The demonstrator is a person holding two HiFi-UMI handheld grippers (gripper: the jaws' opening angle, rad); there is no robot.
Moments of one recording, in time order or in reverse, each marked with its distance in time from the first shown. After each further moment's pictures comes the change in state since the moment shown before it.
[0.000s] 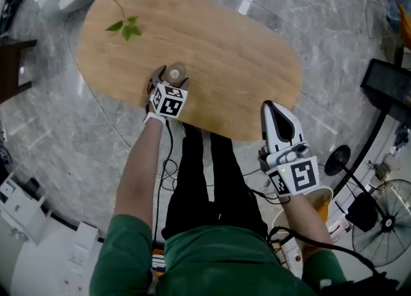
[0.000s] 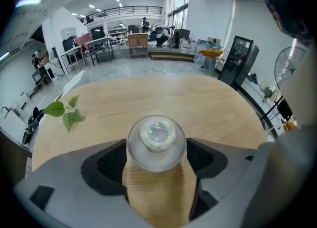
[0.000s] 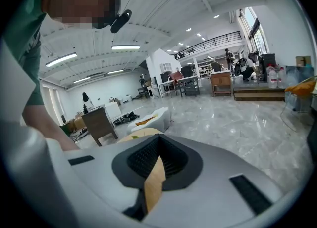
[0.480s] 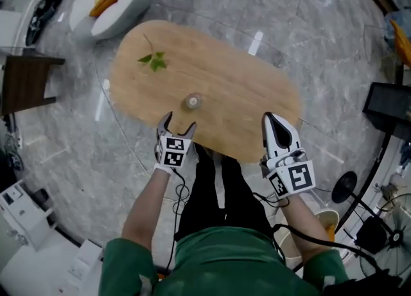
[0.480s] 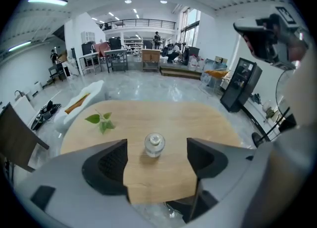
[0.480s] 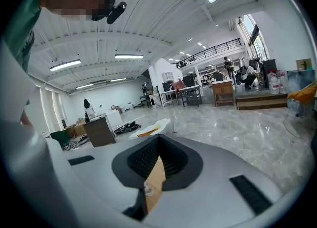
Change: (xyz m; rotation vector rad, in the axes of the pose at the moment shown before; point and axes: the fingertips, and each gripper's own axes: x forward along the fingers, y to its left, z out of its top) left arm -0.174 -0.016 0.017 -0.155 -0.135 0.041; right arm -0.022 0.024 0.079 -0.017 -0.095 0.018
